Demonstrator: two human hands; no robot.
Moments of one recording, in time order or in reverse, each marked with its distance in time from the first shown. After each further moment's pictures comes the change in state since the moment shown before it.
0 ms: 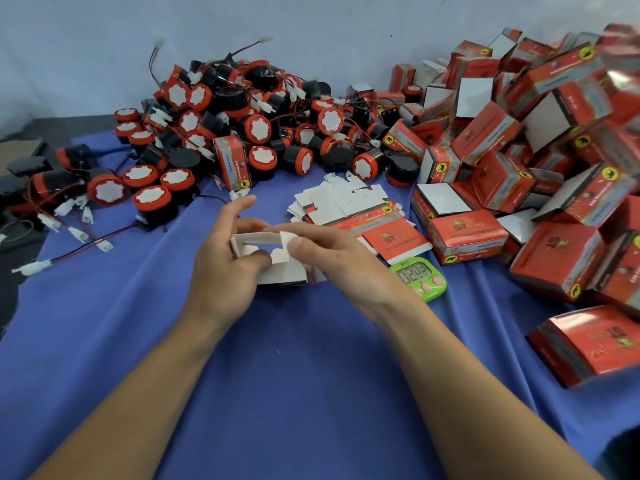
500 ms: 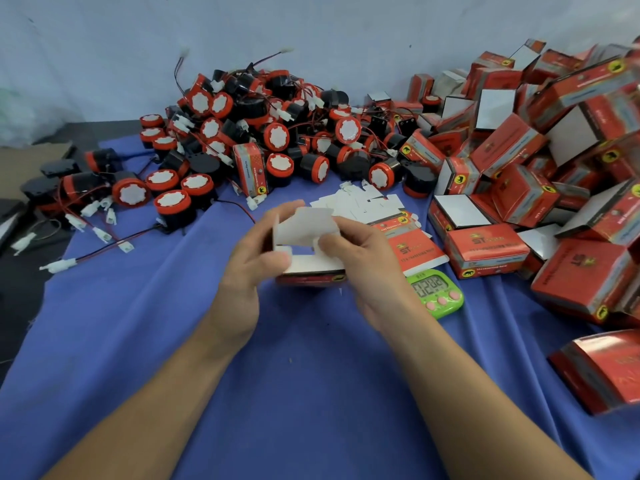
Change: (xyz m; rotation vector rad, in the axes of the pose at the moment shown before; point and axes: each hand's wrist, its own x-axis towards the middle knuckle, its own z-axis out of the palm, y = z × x) left_hand -0.010 0.017 0.002 -0.404 -0.245 0.129; right_hand 0.011 0.010 0.003 0.121 0.308 -0.017
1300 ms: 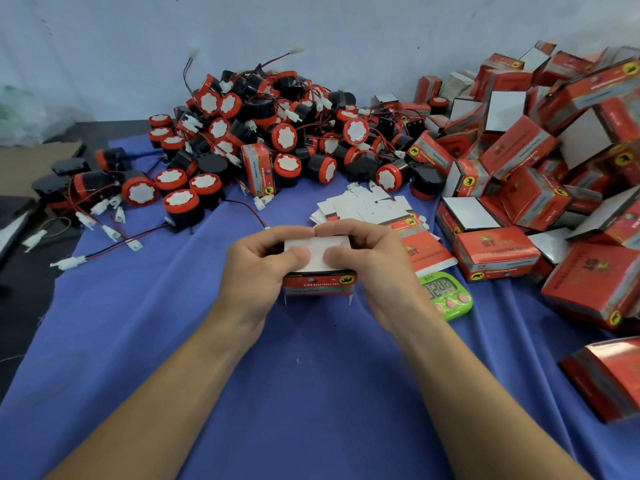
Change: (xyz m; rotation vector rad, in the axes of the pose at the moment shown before) left_hand 0.008 -0.001 0.009 -0.029 0.268 -0.183; right_hand -0.001 -0.002 -0.005 0.006 0.016 0.010
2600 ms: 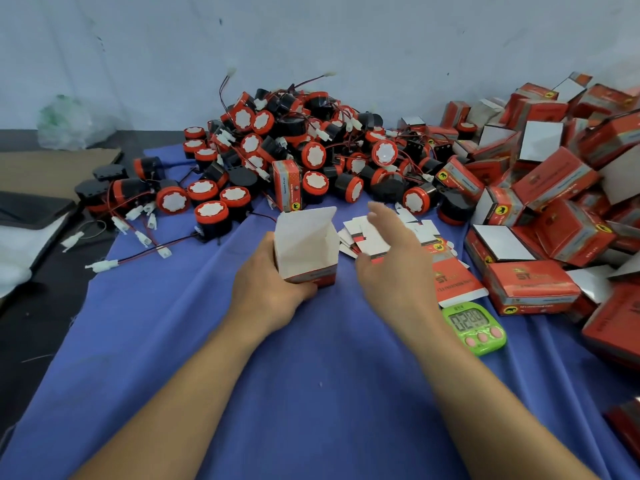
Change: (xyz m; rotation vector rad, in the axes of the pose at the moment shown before) left_hand 0.024 -0.022 -0.034 0.704 0.105 -0.018; right_hand 0.022 -0.002 0.008 -0.769 0.256 -0.226
